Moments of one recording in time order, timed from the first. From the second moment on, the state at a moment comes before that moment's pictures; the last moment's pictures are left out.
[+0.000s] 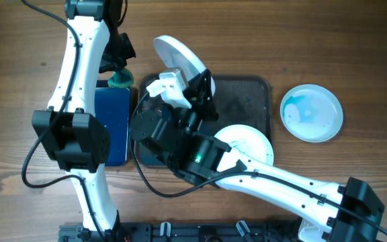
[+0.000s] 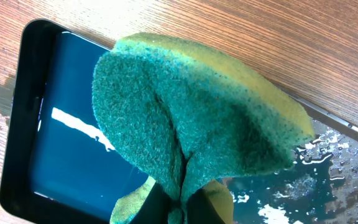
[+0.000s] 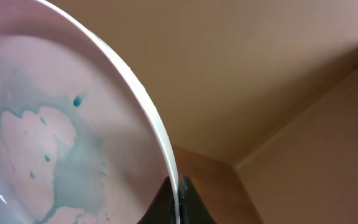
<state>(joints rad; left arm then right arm) -0.10 2.15 2.17 -1.51 -0.12 -0.51 1.12 1.65 1.33 -0.21 1.49 -0.15</state>
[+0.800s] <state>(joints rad) -0.10 2.15 2.17 -1.52 -0.12 -0.51 0.20 1.40 1.31 -0.86 -0.25 0.51</state>
